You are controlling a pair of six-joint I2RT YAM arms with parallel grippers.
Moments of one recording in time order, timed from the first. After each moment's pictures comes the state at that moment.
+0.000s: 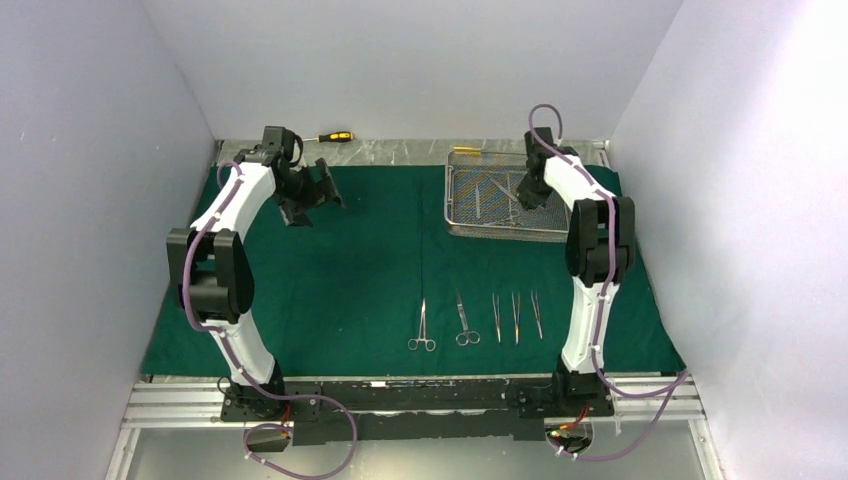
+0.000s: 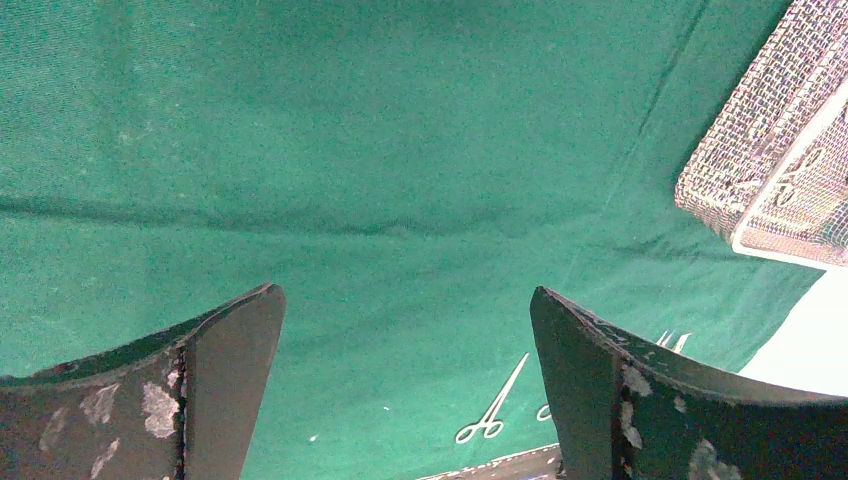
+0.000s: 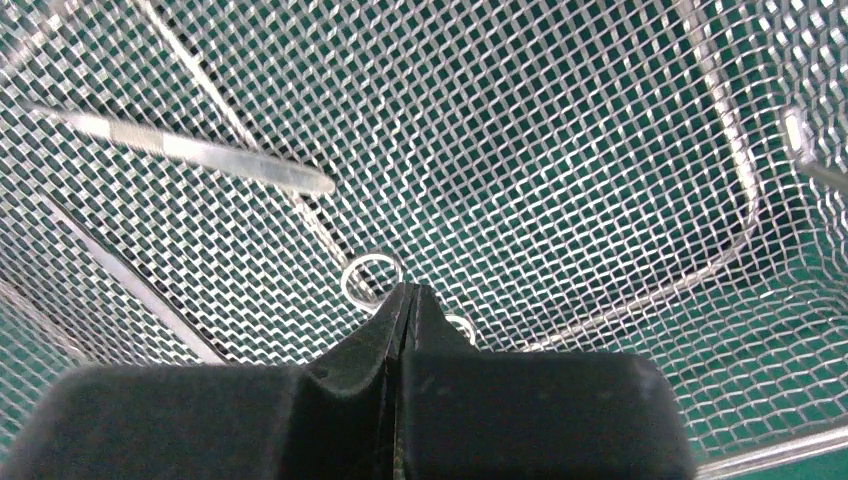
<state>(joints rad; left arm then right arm) -0.07 1.81 1.54 -0.85 0.26 -0.51 0.10 2.13 1.72 -0.77 0.24 0.69</state>
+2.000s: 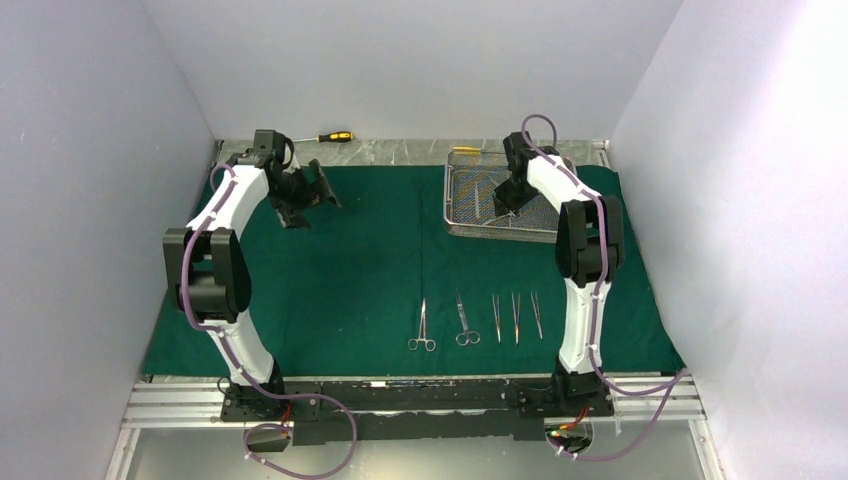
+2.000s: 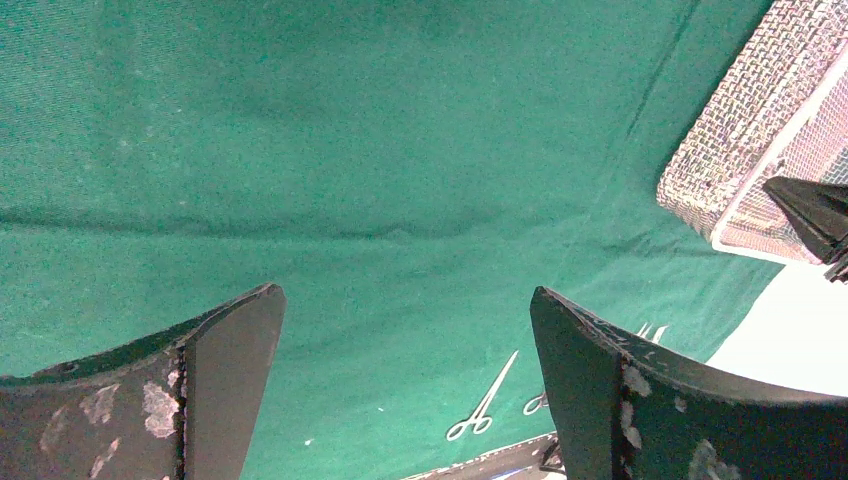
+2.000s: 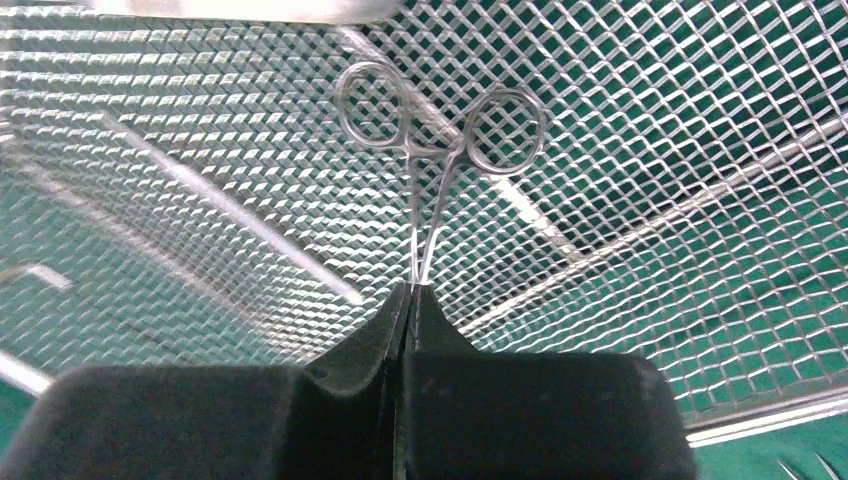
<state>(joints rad) -0.02 1.81 1.51 -0.82 0.33 -0.51 0.17 2.16 1.75 -0.89 0.10 1.10</state>
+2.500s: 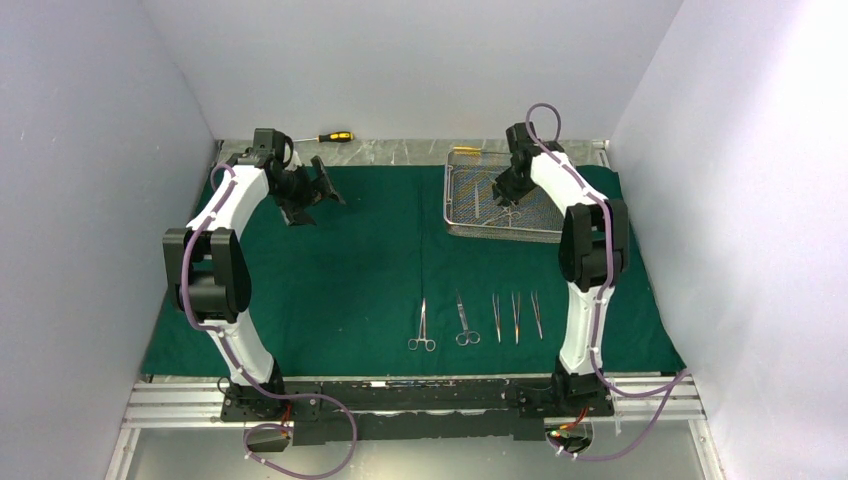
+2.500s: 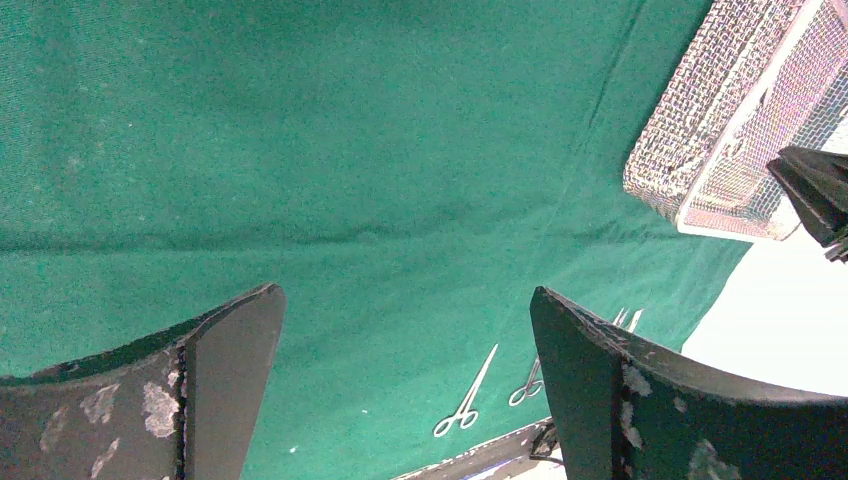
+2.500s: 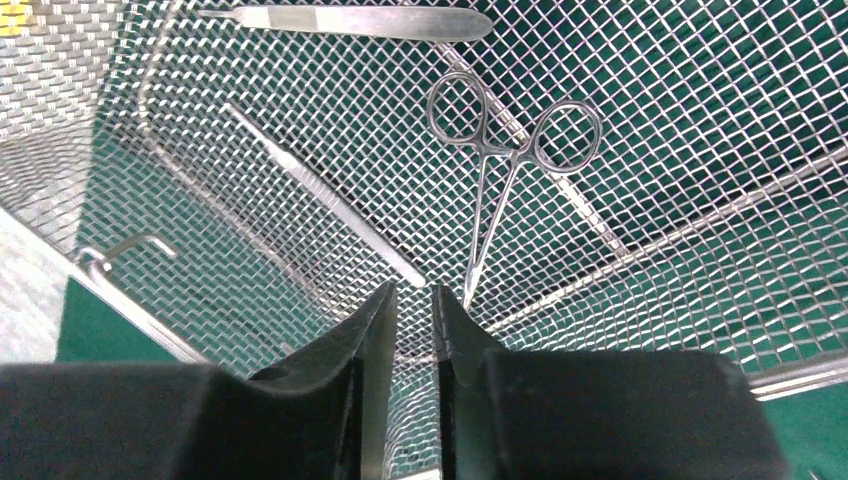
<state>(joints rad) -0.02 1.81 1.51 -0.78 0.39 -0.51 0.17 2.08 1.75 -0.81 0.10 1.11</state>
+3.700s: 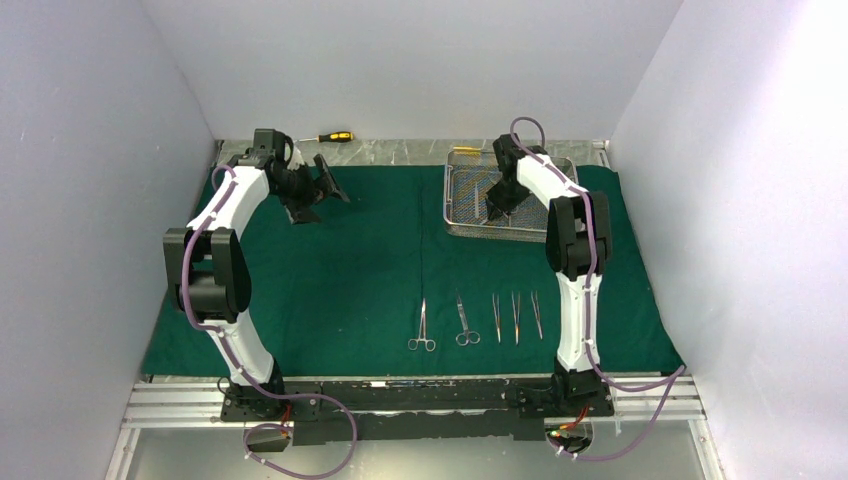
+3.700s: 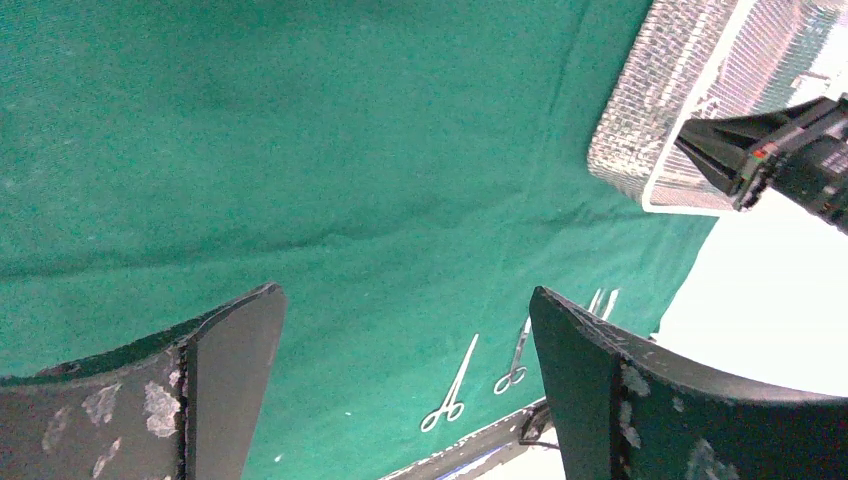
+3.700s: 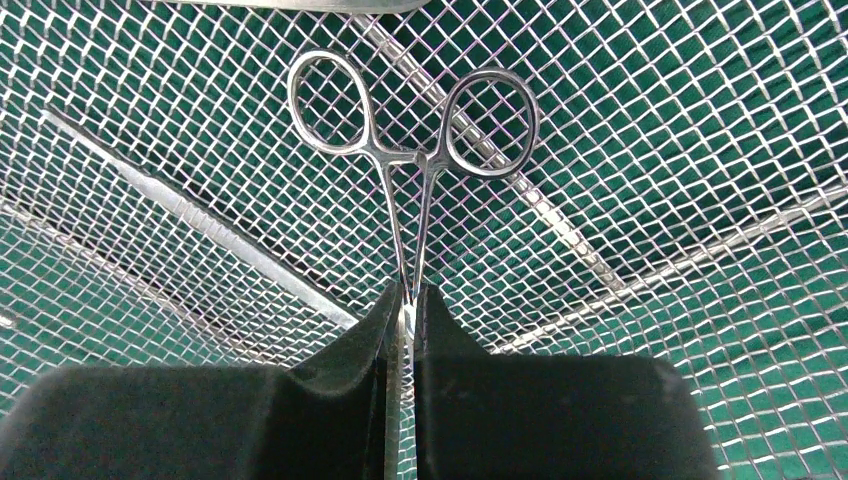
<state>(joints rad) -0.02 1.81 1.50 -0.75 0.45 -0.51 0.20 2.25 1.83 -0.91 0.10 1.10</state>
